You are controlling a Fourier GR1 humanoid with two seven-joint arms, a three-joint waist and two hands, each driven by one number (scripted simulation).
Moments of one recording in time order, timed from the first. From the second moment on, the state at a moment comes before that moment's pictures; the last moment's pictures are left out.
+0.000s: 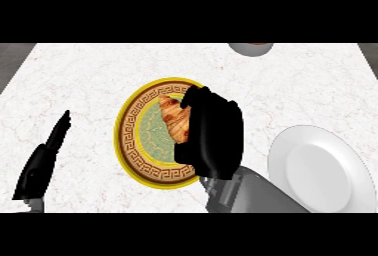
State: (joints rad) left arm 0.03 0.27 0.08 -1.49 -0.22 0.00 -0.12; right arm -0.66 -0.01 0.64 -1.65 1.08 -0.01 1.14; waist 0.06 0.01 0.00
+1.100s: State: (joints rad) left arm 0.03 0.27 0.09 -1.48 -0.22 0.00 -0.11; right arm -0.82 -0.01 0.56 -1.17 0.86 -0.68 1.05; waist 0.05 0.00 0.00
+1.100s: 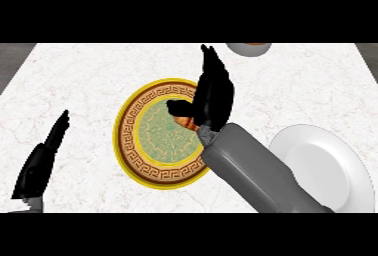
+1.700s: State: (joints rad) left arm 0.09 0.28 0.13 -1.50 -0.20 0.00 -0.12; right arm -0.50 -0.03 0.49 -1.49 0.96 -0.95 1.02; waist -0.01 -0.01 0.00
